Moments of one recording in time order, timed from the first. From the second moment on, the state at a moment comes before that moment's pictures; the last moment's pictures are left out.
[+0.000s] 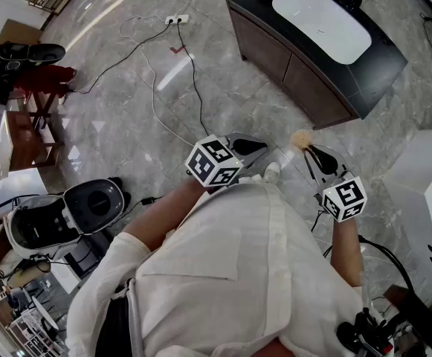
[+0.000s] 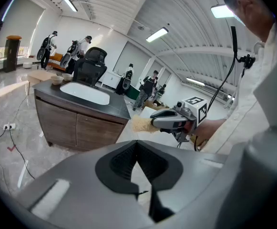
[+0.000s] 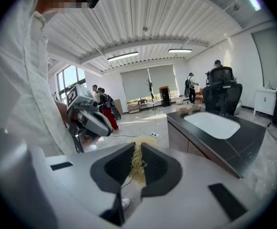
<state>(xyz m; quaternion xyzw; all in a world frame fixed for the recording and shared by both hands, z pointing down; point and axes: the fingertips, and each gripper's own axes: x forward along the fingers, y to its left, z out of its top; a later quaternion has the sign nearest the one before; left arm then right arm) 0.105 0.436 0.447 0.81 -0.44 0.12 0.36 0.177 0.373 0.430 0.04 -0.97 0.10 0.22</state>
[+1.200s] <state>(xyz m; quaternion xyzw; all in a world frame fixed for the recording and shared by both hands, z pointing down) -0.017 0.450 0.458 0.82 -0.43 0.06 0.37 0.077 0.398 0.431 0.11 -0.96 0.11 0.22</state>
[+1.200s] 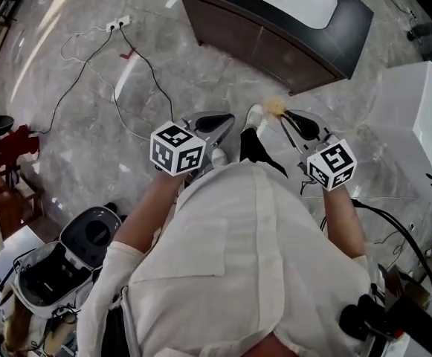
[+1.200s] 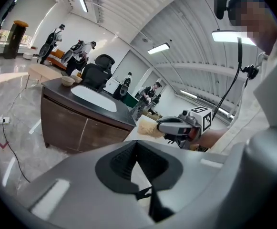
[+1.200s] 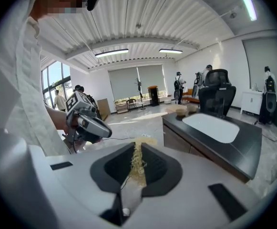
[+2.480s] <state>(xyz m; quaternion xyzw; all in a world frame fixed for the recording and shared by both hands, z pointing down) -0.180 -0.024 0.426 0.84 -0.43 0.12 0.31 0.035 -0.006 0.428 0.24 -0.94 0.13 0.20</state>
